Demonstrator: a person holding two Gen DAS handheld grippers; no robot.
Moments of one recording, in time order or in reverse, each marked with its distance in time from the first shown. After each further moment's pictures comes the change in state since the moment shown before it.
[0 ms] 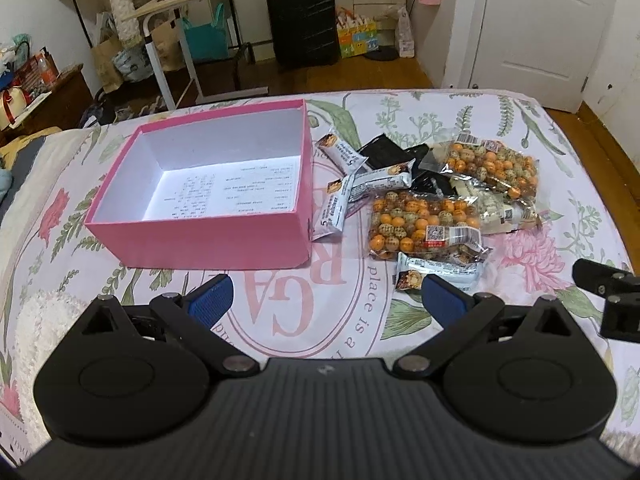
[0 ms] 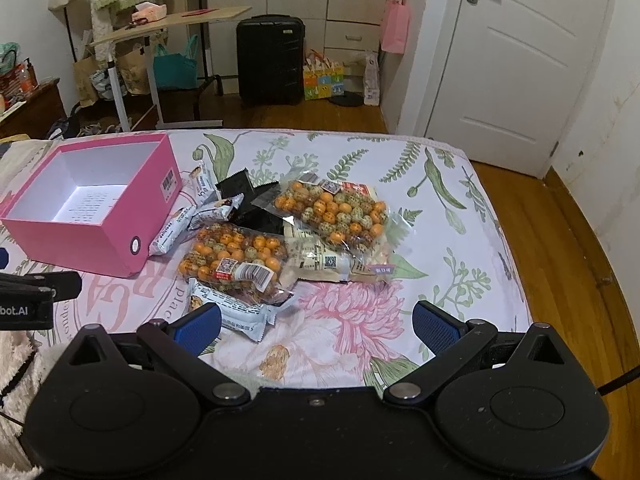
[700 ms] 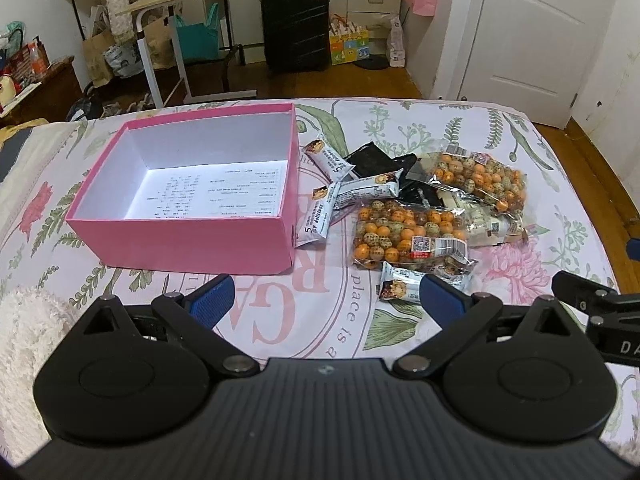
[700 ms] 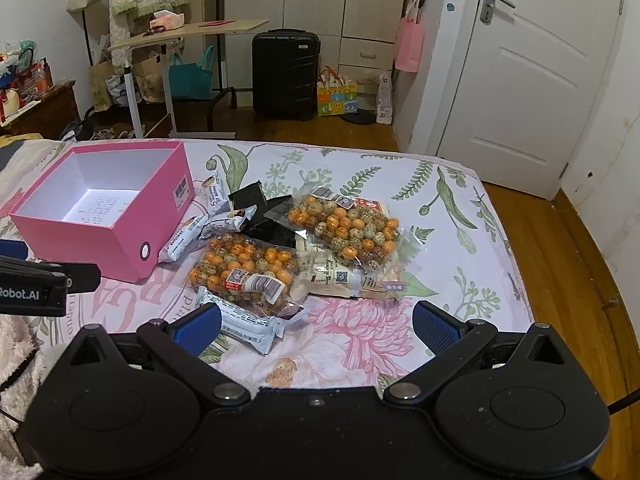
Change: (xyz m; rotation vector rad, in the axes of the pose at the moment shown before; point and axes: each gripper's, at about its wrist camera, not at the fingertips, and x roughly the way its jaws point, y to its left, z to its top) left arm 0.006 0.005 -0.003 -0.041 -0.027 -0.050; right arm 0.004 0.002 -0.003 -0.022 -0.036 0.032
